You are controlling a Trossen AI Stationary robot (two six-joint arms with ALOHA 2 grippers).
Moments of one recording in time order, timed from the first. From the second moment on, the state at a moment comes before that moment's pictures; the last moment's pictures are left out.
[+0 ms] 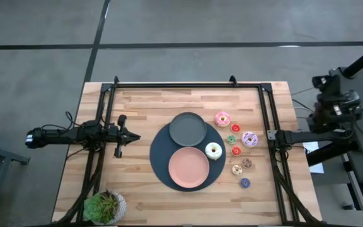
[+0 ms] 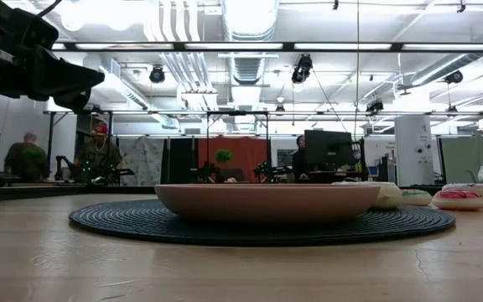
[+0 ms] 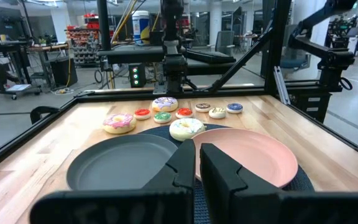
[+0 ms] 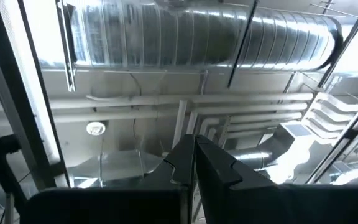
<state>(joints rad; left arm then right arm) 0.01 0.10 0.01 0.03 0.05 0.03 0.04 0.20 0.56 0.94 0.29 -0.06</state>
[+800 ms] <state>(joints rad) 0.01 0.10 0.01 0.03 0.05 0.03 0.04 0.69 1.36 0.02 0.29 -0.02</state>
